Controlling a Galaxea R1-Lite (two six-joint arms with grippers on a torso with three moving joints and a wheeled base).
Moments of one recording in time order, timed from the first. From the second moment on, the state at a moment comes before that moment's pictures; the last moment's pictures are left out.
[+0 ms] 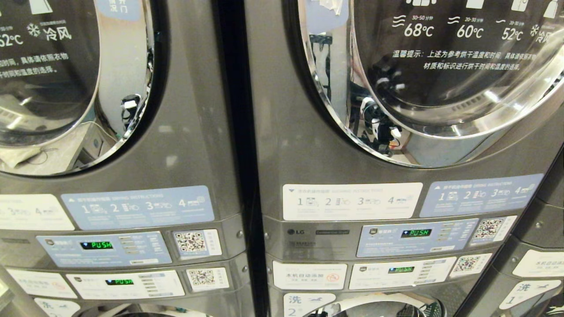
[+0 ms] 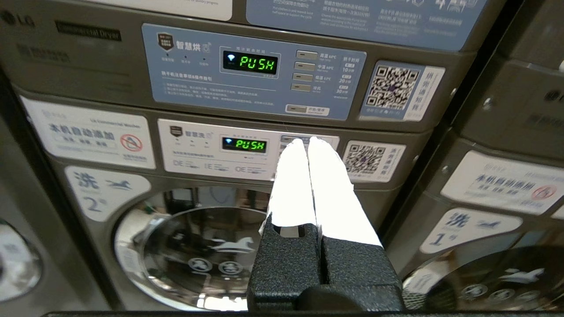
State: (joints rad) left arm 0.00 0.00 0.00 0.00 0.00 0.01; right arm -0.01 0.00 -0.01 0.02 0.05 -0.12
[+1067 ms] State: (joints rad) left arm 0.00 0.00 0.00 0.00 0.00 0.01; right arm 0.12 1.06 -1.26 -0.06 0.78 0.08
